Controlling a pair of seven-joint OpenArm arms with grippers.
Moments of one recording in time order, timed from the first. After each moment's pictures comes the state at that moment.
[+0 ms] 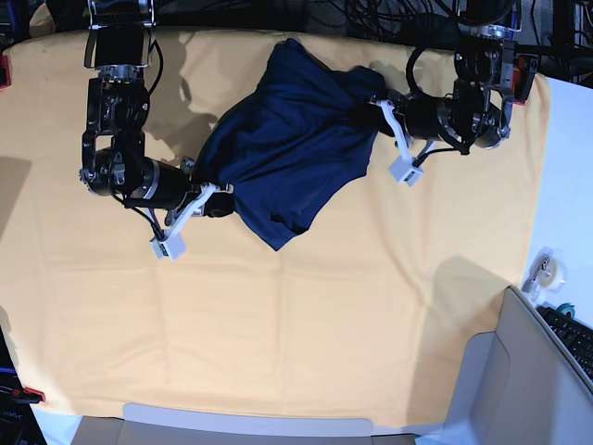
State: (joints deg) left arm 6.7 -19.0 0.7 94.3 -54.4 -18.4 76.2; right arm 4.7 9.7 3.9 94.1 45.1 12.6 -71.1
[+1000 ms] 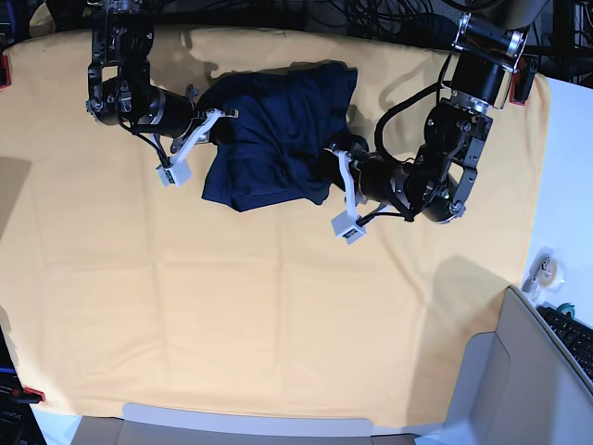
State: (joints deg) left arm -14.1 -17.5 21.1 84.4 -54.0 -18.1 73.9; right arm -12.4 9.9 4.0 103.4 45.3 12.6 -69.6
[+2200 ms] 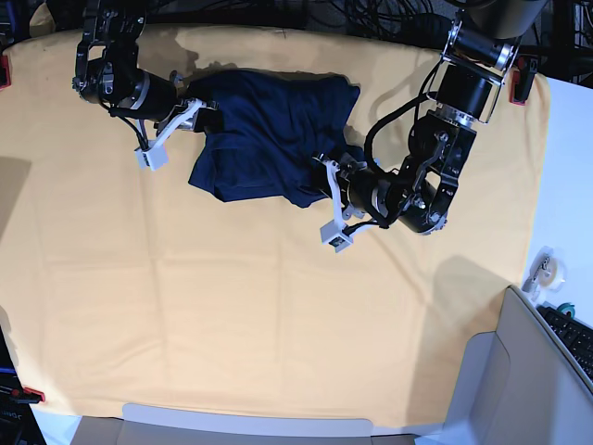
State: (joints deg) left arm -17.2 -14.6 23.5 82.2 -42.4 -18.2 72.0; right arm -17.1 8.1 11.8 104.9 48.1 10.4 -69.9
